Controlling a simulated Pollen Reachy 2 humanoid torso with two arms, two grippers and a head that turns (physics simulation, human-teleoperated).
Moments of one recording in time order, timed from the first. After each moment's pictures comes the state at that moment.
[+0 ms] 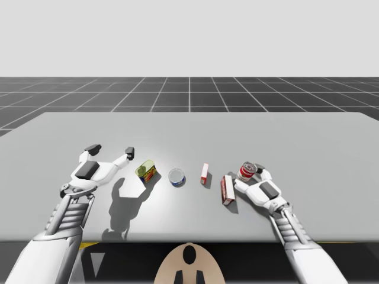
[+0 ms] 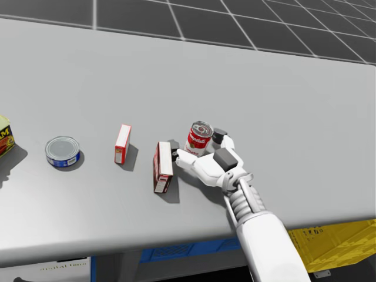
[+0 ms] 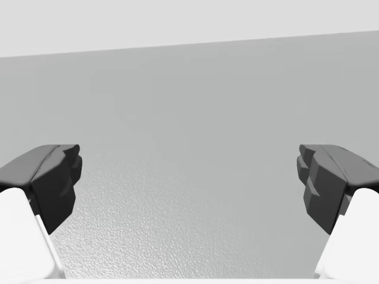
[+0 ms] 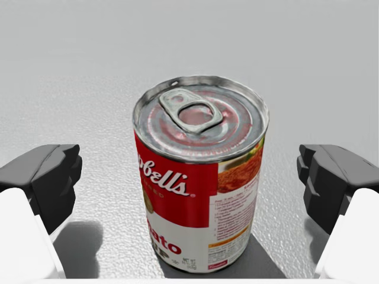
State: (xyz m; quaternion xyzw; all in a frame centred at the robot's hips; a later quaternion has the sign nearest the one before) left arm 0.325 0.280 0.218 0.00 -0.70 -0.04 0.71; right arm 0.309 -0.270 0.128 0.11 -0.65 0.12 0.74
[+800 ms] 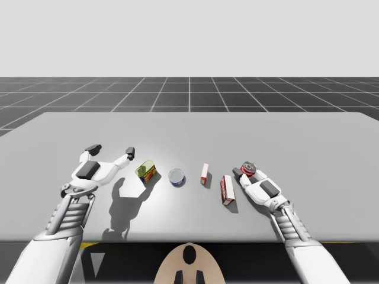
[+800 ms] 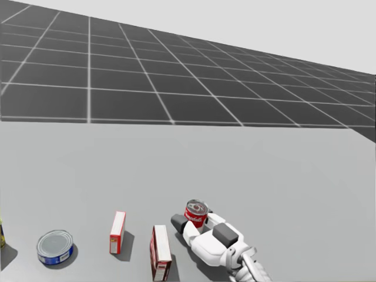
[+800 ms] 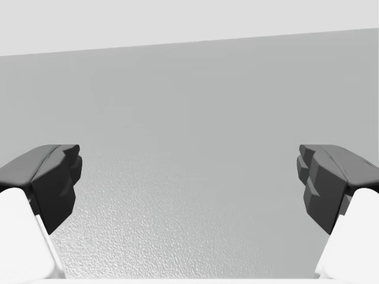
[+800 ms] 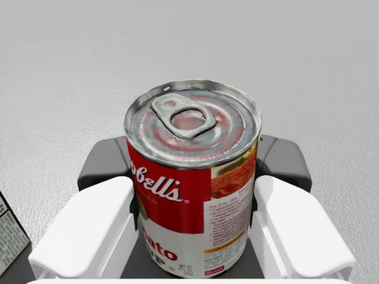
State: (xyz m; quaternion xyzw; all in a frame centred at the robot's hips) left arm 0.326 0.279 0.218 0.00 -0.70 -0.04 0.72; right arm 0.313 -0.274 0.129 0.14 -0.65 0.11 0.74
